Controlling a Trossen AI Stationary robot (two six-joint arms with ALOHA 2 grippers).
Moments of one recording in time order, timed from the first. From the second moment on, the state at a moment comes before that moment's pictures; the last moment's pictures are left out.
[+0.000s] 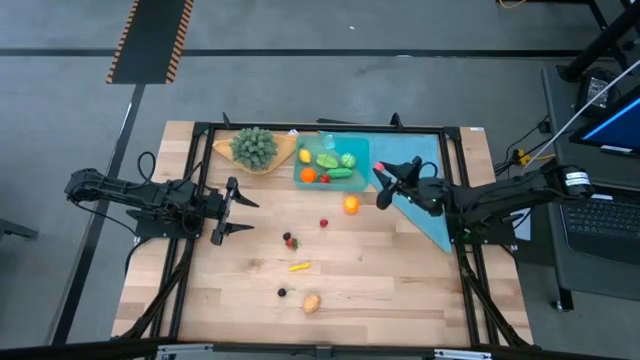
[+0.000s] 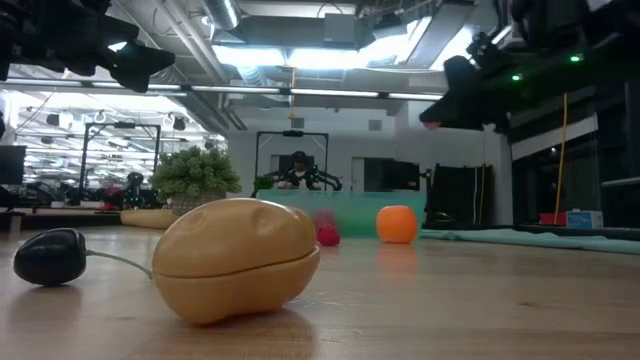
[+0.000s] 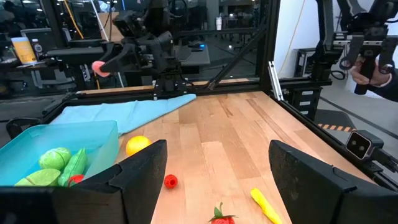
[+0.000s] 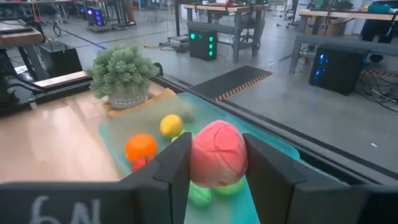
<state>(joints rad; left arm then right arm) -0.14 0.31 0.16 0.08 -0.02 0.03 -0.04 1.09 0.31 0.60 0.69 0.17</state>
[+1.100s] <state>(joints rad) -0.14 0.31 0.16 0.08 -0.02 0.03 -0.24 1.40 0.92 -0.10 0.30 0.18</state>
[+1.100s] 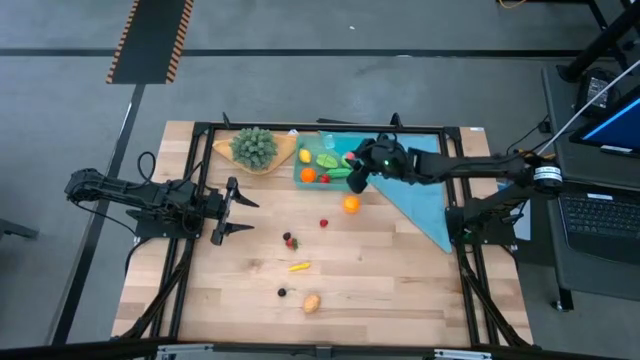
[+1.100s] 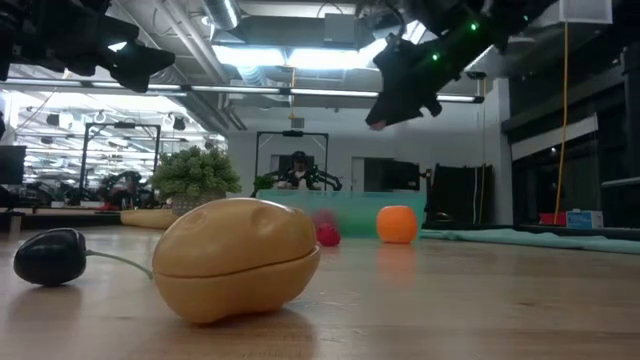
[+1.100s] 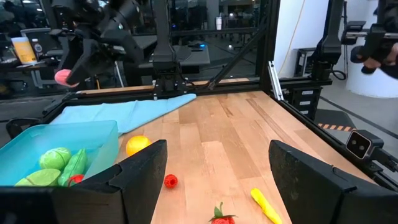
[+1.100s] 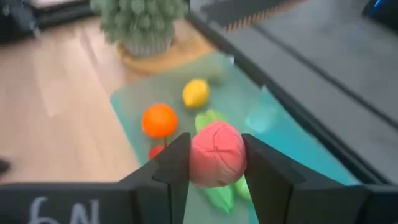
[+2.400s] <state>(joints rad) -0.14 0.31 0.16 0.08 -0.02 0.03 -0.36 1.68 1.42 -0.83 0.02 0.15</state>
